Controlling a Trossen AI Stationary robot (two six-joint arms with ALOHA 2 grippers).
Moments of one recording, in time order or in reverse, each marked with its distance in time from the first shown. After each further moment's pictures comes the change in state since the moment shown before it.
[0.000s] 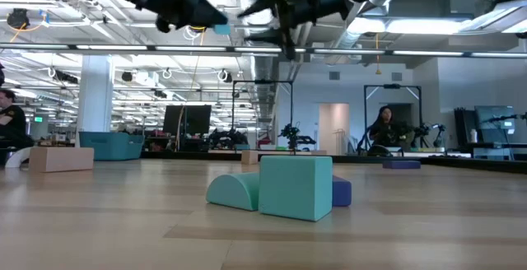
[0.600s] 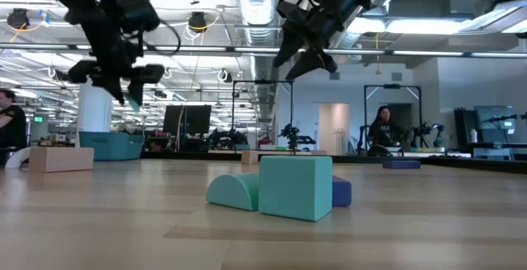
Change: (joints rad) left arm 0.608 -0.001 0.000 -0.821 -0.062 -0.686; right arm 0.018 -0.053 -0.001 -0.514 0.280 -0.202
